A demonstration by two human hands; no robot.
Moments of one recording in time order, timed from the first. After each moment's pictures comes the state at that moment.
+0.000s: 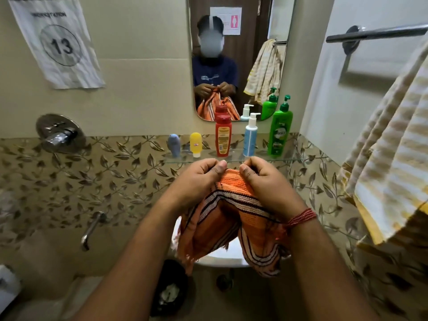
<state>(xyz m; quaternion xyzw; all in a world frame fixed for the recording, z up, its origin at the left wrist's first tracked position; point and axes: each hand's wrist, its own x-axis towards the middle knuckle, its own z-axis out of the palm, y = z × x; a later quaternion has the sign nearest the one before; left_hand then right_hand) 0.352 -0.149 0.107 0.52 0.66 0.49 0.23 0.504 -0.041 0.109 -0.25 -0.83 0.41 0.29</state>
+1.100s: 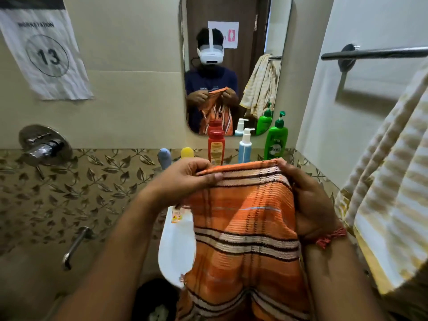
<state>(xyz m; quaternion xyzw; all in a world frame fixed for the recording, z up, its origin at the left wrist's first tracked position) 0.321 -0.114 0.144 0.58 0.64 0.45 0.24 0.531 0.007 0.135 -0.10 -0.44 0.85 0.28</state>
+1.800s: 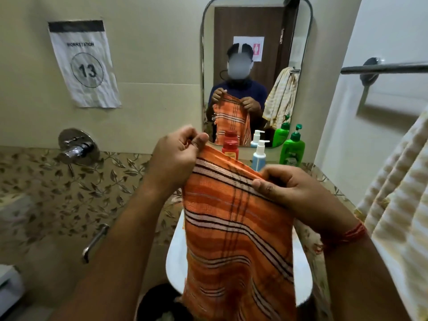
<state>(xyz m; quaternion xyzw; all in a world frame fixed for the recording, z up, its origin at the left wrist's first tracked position) 0.354 -0.122 0.189 0.47 0.68 0.56 -0.06 0.539 0.033 0.165 -0.08 -0.88 0.42 0.23</state>
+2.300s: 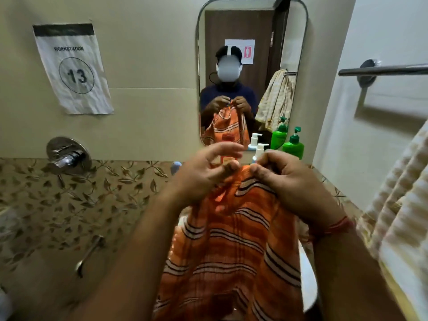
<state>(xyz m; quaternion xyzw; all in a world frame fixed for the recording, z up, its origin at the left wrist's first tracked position) 0.334 -0.094 0.175 0.58 0.62 0.50 0.15 0.500 0.031 0.172 -0.10 -0.85 0.37 0.35</state>
